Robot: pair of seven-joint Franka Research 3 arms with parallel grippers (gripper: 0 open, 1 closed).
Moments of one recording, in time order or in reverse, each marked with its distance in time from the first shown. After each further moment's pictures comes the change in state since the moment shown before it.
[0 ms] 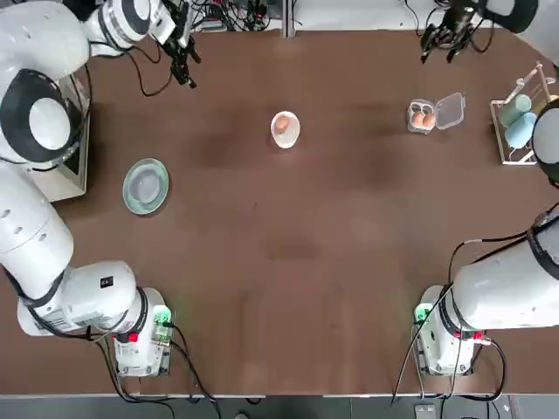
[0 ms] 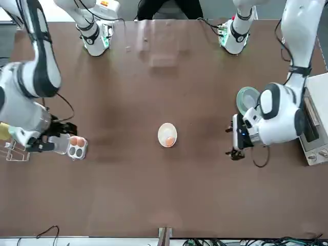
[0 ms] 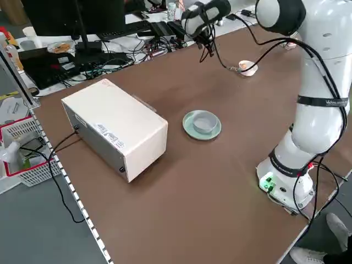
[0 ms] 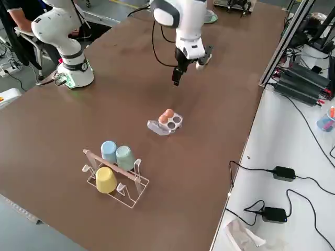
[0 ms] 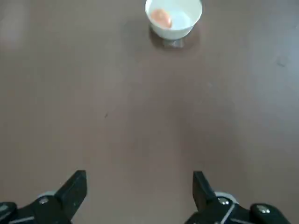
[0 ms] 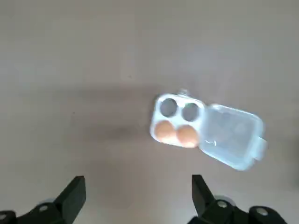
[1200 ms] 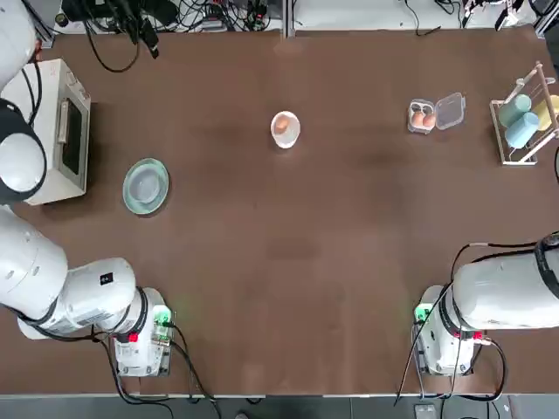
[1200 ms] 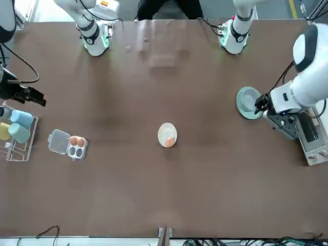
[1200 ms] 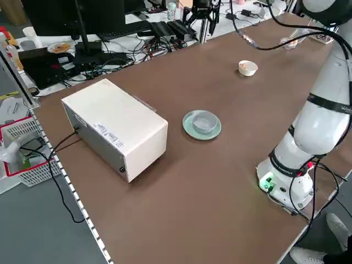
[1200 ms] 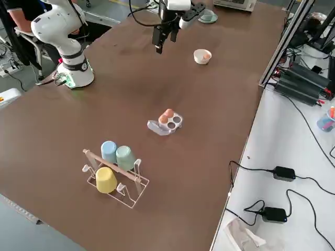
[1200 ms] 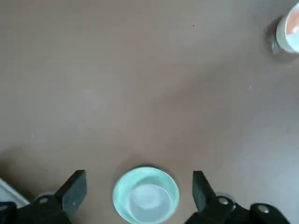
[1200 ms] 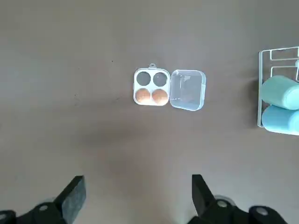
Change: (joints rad) left arm 0.046 -0.295 0.001 0.052 0.275 -0.375 -1.254; right arm -0.020 -0.146 -0.020 0.142 -0.008 -0.295 0.104
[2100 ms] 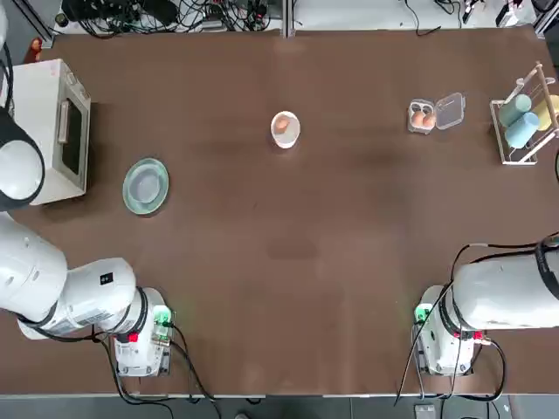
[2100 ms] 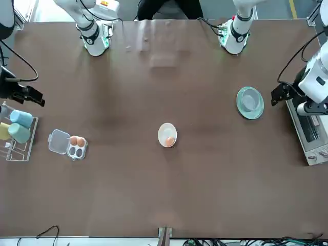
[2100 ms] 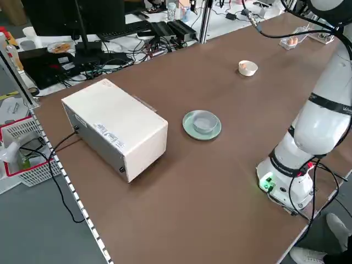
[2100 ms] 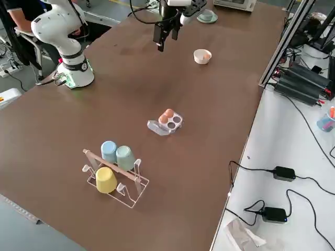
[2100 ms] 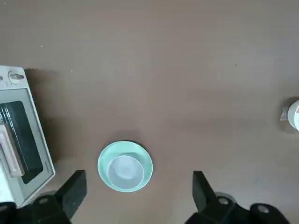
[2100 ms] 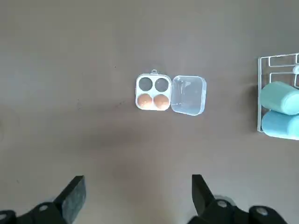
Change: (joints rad) left arm 0.002 -0.022 0.005 0.182 0.058 -0.190 -0.449; right arm 0.009 -0.009 -0.003 0.006 0.002 0.015 0.001
